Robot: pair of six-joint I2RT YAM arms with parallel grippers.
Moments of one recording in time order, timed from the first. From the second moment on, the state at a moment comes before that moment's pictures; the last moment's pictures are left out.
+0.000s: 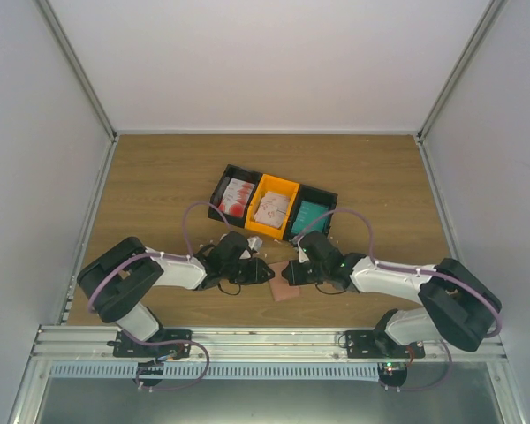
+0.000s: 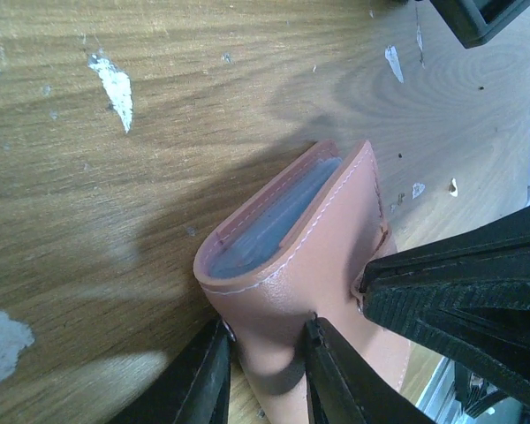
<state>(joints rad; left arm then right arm) -0.81 1.59 0.50 0.30 0.39 -0.86 0.81 1.35 0.50 -0.08 -0.25 0.66</state>
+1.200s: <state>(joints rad) -0.82 1.54 0.53 0.21 0.32 -0.86 0.82 1.20 0.47 -0.06 -0.19 0.75</state>
